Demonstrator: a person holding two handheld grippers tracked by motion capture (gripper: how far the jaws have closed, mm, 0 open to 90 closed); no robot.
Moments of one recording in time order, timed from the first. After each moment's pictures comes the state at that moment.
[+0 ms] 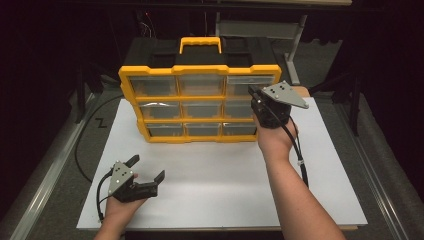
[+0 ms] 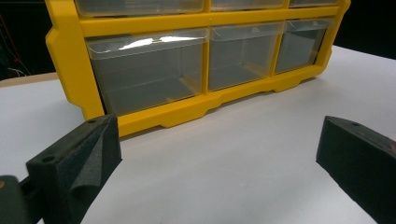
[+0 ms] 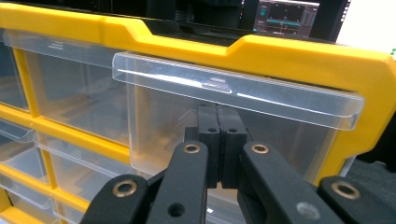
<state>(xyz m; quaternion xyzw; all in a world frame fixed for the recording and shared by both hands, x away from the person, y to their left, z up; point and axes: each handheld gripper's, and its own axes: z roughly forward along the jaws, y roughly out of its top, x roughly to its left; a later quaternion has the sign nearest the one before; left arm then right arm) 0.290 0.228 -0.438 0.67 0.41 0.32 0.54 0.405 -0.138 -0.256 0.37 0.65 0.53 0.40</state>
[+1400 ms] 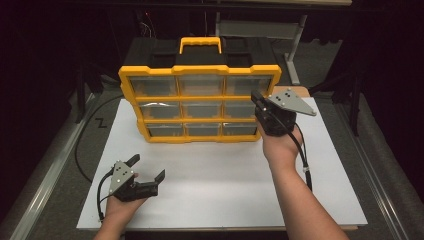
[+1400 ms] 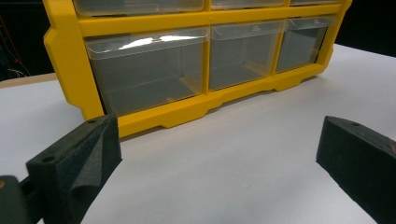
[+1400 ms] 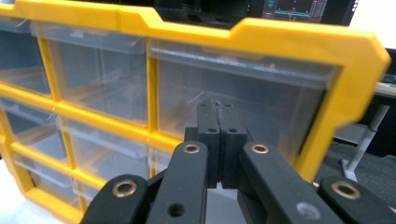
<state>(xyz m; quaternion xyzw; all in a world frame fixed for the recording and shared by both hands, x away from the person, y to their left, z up) 0.292 0.228 -0.439 0.67 0.40 0.32 0.54 0.387 -0.149 -0.260 0.37 0.66 0.54 0.38</state>
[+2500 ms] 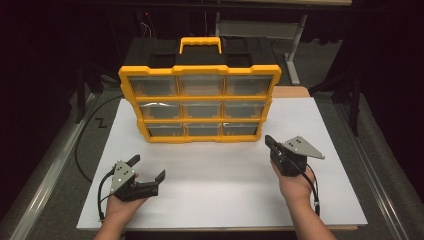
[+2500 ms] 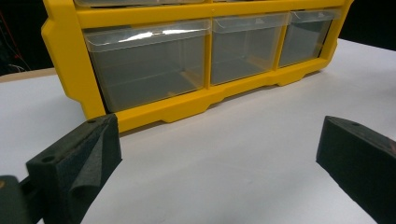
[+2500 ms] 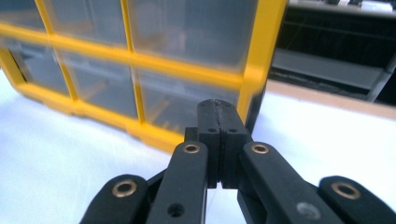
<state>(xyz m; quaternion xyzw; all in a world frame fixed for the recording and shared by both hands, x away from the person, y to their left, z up) 0.294 0.228 -0.441 0.67 0.41 0.32 0.53 0.359 -0.210 -0.374 0.40 0.70 0.49 0.33</state>
